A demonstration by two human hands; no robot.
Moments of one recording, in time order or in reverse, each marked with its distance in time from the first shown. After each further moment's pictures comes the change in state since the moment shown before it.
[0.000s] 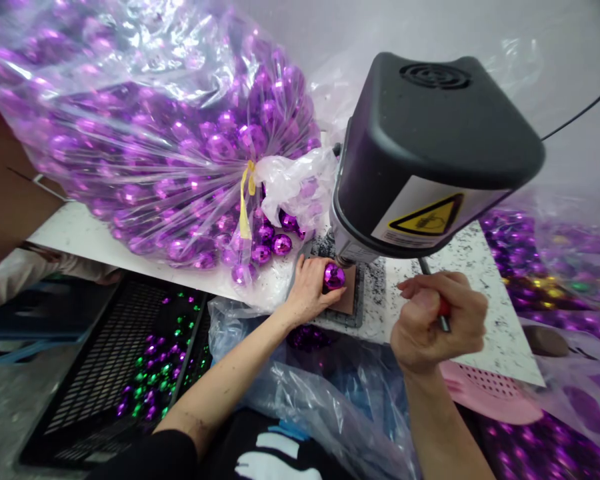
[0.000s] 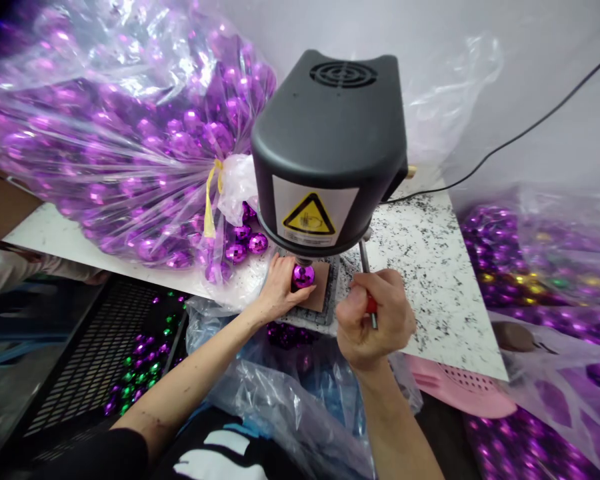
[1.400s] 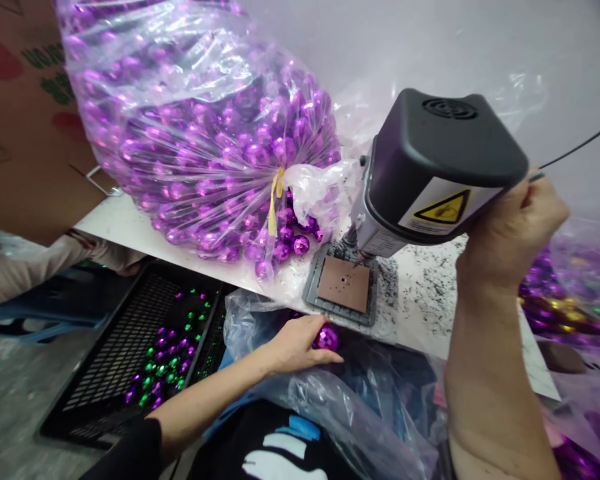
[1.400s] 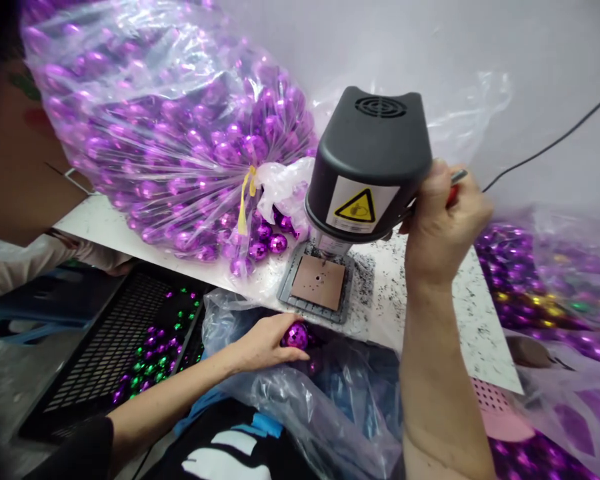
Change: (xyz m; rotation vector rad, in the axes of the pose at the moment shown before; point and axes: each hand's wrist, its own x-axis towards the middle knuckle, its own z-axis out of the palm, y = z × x) left_hand -0.104 0.005 -0.042 -0.162 -0.389 -0.028; right_hand 0.115 0.019 0.030 0.147 -0.047 0.328
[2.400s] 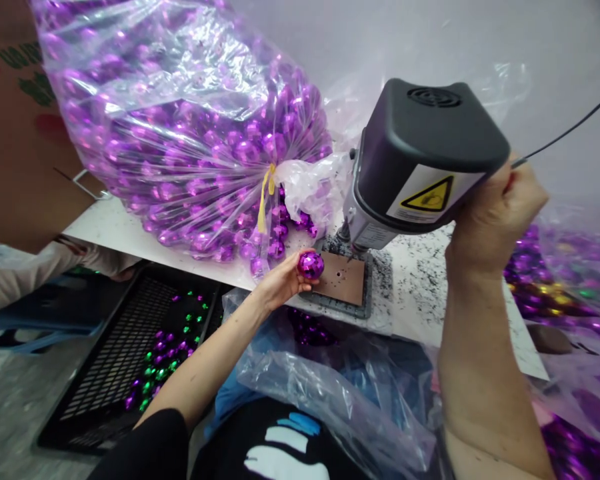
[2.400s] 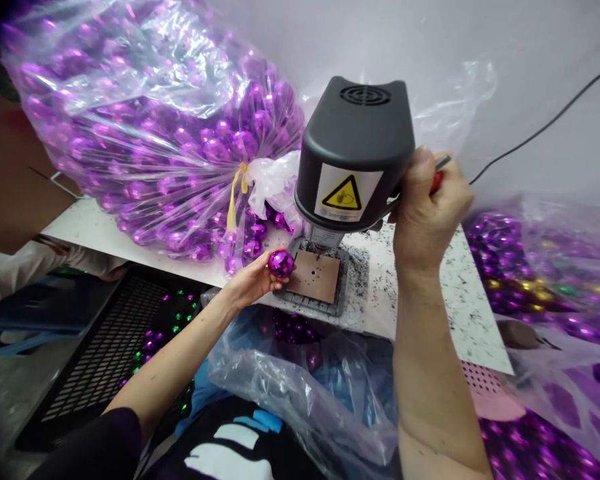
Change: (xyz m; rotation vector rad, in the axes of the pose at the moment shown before) left_hand 0.064 -0.030 -0.060 -1.432 0.114 -0.265; right_hand -0.001 -0.001 0.002 0.009 -0.023 -0.015
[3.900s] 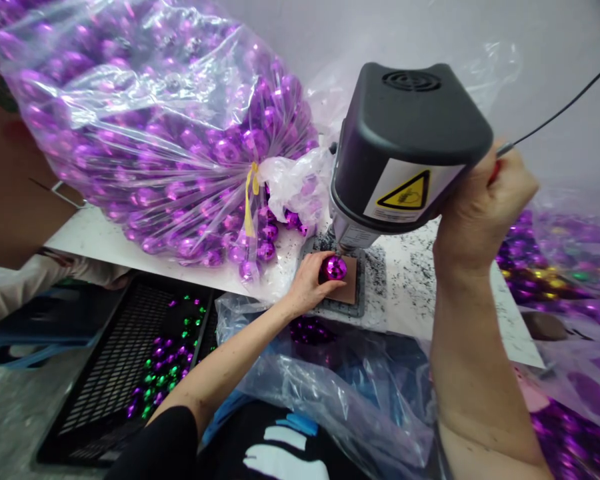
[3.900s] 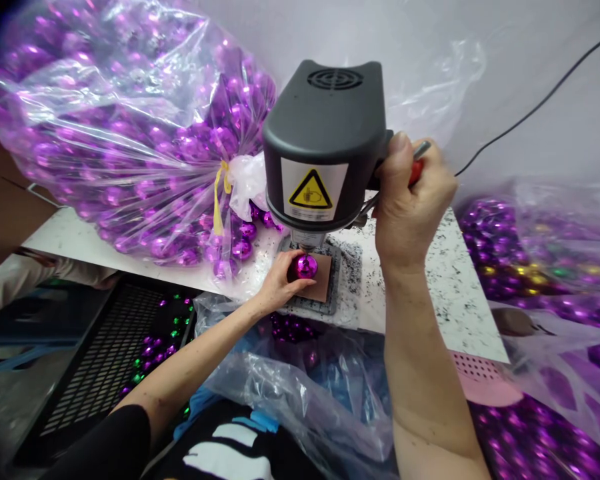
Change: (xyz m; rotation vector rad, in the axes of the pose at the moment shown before) left_hand 0.044 -0.045 0.032 1.220 0.138 0.635; right_hand -0.001 -0.006 0.002 -0.100 0.034 -0.017
